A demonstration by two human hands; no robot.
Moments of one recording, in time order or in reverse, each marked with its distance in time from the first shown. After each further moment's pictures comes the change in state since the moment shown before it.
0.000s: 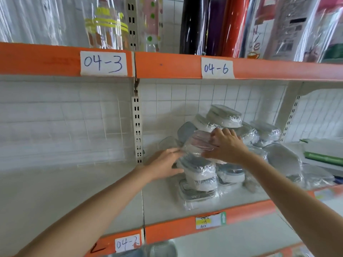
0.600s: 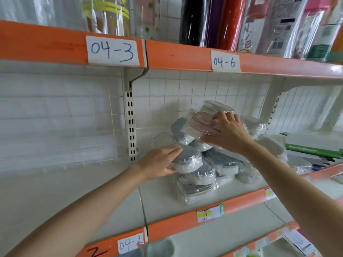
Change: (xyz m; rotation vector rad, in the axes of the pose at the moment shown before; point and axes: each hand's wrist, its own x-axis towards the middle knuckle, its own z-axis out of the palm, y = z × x) left_hand 0.001 -0.031 0.012 0.242 0.044 0.295; right_hand -0.016 -0.016 -0.028 0.009 0.201 0.070
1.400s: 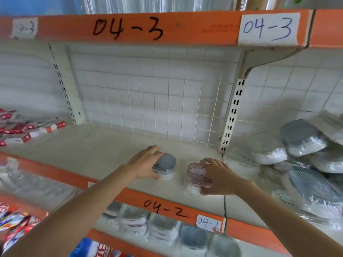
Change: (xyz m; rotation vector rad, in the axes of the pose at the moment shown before) left_hand -0.275 -0.077 -0.022 -0.002 -0.312 -0.878; right_hand -0.037 -0.194 0.191 0.010 -0.576 -0.814
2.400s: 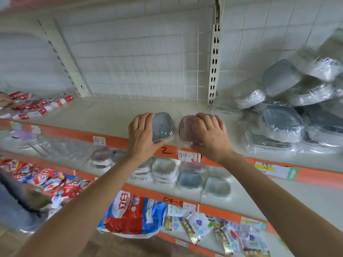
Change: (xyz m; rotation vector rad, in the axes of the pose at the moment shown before) left_hand -0.081 0.131 0.016 0.095 0.615 -0.226; right_hand -0.100 -0.020 0.013 0.130 0.576 0.012
